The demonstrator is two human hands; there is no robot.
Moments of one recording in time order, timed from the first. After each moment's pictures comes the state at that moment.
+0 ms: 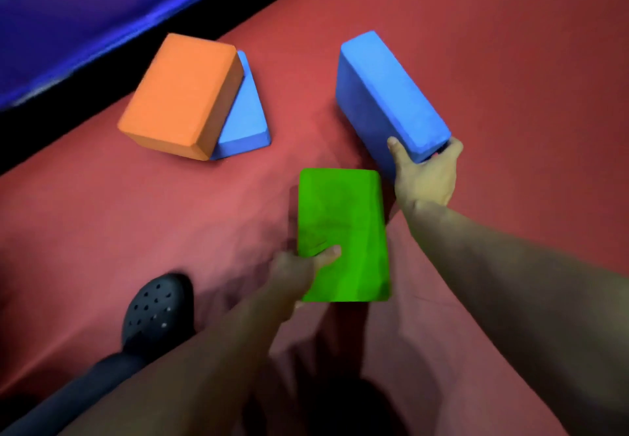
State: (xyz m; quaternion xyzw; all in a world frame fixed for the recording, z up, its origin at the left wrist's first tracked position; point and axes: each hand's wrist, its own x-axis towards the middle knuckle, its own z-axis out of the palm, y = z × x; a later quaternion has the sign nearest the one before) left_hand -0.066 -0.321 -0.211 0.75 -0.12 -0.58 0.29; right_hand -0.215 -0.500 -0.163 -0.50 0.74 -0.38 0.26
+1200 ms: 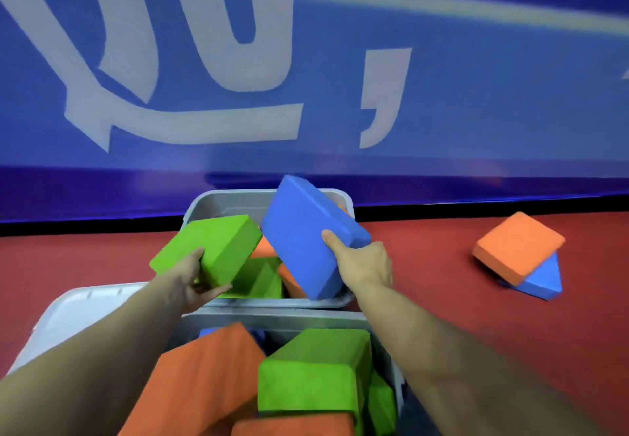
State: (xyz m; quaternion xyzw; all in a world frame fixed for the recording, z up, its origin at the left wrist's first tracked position) left_hand 0.374 0.277 0.125 0.60 0.35 -0.29 0.66; right_hand 0.229 0.029 0.146 -0.70 0.48 -0.08 0.52
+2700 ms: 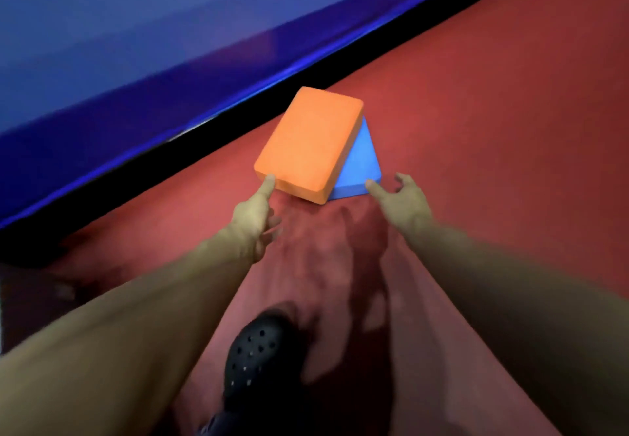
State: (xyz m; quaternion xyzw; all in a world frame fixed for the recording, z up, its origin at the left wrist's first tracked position) left_hand 0.200 -0.356 -0.128 0.74 0.02 -0.47 0.48; right_hand 0.005 -0.484 -0.154 -0.60 0.63 -0.14 0.47
